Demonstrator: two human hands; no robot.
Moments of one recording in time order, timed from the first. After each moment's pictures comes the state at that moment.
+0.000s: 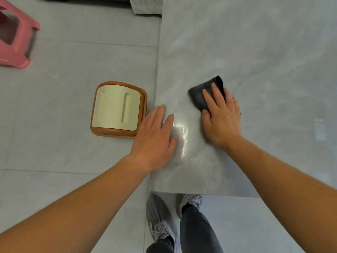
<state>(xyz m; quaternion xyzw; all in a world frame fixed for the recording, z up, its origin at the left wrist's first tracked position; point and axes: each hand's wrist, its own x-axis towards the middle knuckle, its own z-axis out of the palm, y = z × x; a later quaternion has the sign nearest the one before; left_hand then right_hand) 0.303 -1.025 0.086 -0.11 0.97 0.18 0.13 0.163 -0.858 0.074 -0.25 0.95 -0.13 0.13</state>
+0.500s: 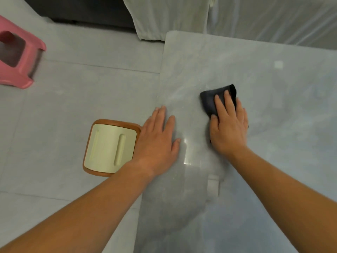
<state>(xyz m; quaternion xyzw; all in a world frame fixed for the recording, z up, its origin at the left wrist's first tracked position) 0.160 -1.071 0.092 -0.16 0.96 0.20 0.12 0.024 -0.908 0.077 -0.20 0.96 -0.15 0.14</state>
